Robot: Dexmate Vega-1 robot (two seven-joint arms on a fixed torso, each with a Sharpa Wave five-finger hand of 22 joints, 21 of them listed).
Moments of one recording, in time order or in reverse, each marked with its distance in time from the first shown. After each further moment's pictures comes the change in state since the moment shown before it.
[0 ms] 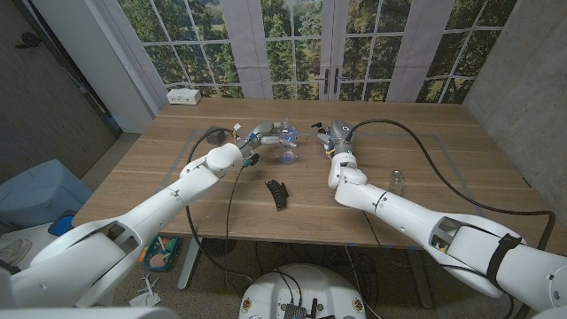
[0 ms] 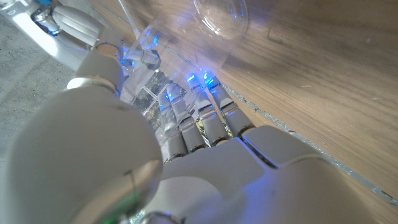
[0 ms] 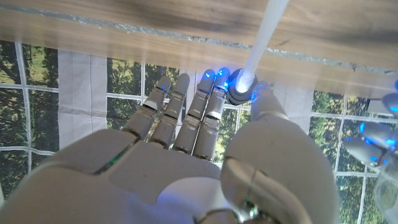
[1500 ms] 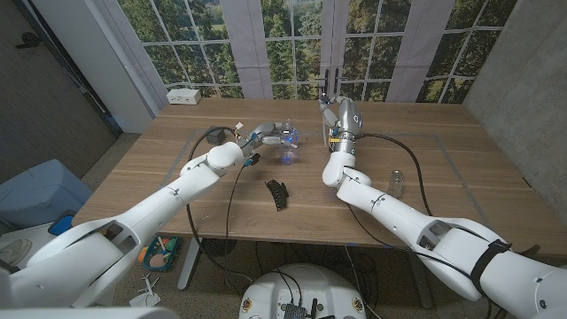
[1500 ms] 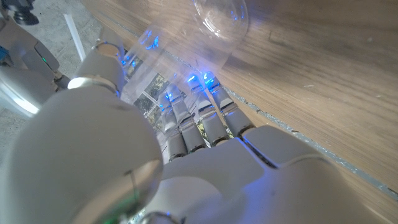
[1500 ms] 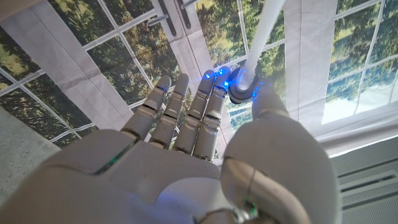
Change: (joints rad) left arm -0.002 0.015 0.007 -0.045 0.019 0.029 -0.012; left_hand -0.001 0.001 0.000 0.000 0.000 0.000 0.000 -0.006 0.000 0.000 0.000 -0.006 0.010 0.000 0.000 0.000 0.000 -0.004 -0.004 0.003 -0.002; right arm -0.032 0.126 0.191 0.198 0.093 0.607 -0.481; right_hand 0.010 -0.010 0.000 0.000 0.000 0.021 0.004 0.002 -0.004 -0.010 -0.003 -0.005 0.007 0.005 -0.005 -0.015 0.002 0.009 -0.002 0.011 0.000
